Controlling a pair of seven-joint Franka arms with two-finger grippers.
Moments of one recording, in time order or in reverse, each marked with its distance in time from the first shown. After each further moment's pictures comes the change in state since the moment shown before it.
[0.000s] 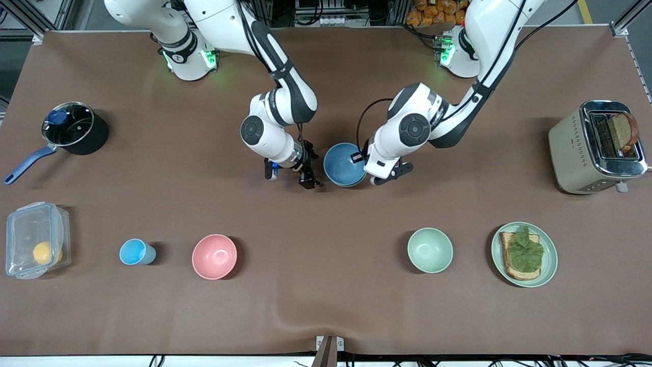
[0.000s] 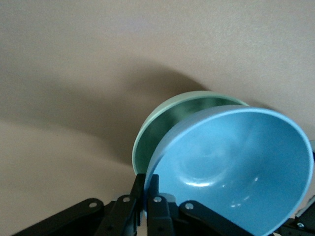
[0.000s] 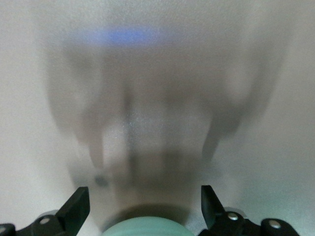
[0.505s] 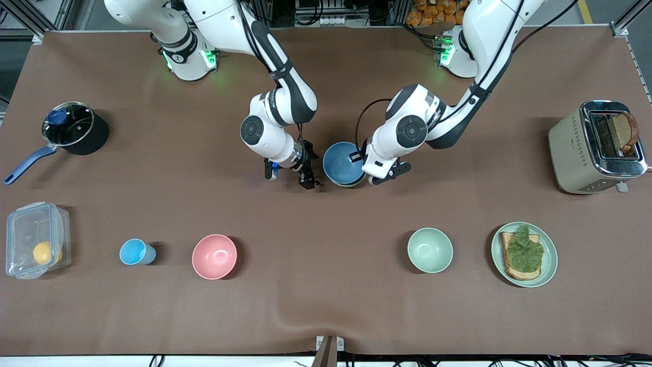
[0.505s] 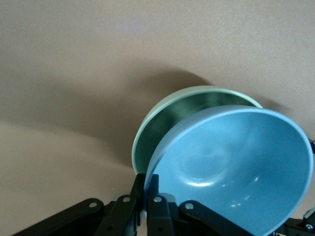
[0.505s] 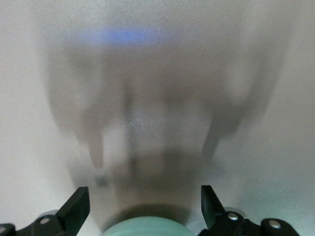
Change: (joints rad) left arm -0.006 0.010 0.000 0.000 0.000 0.000 0.000; right arm 0.000 0.000 0.000 0.000 0.000 0.001 0.000
